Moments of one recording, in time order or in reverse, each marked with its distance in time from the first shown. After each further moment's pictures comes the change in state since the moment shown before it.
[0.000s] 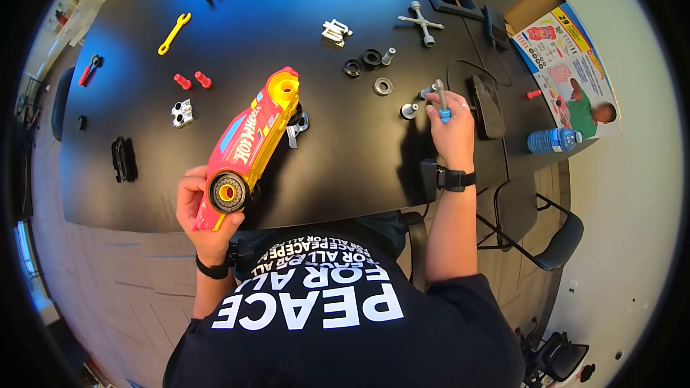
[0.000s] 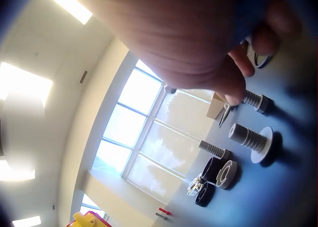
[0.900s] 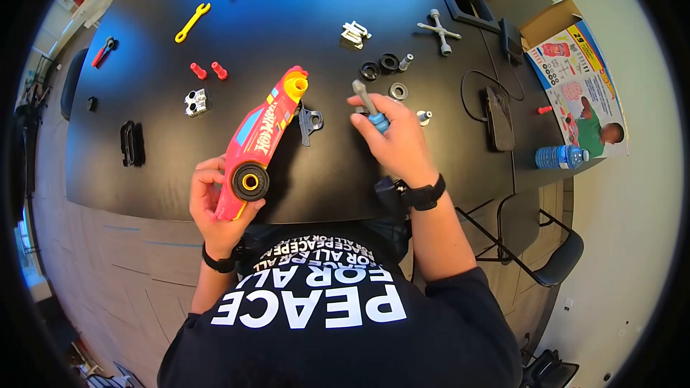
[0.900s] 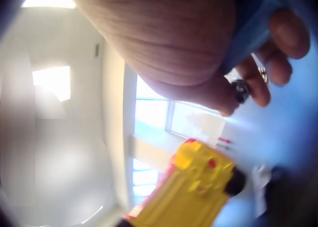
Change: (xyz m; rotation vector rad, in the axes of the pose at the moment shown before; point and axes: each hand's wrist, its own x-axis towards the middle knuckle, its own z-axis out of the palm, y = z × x) left_hand -0.001 0.002 0.010 0.144 -0.003 0.056; right_hand -0.009 -0.143 0.027 0.439 -0.414 -0.072
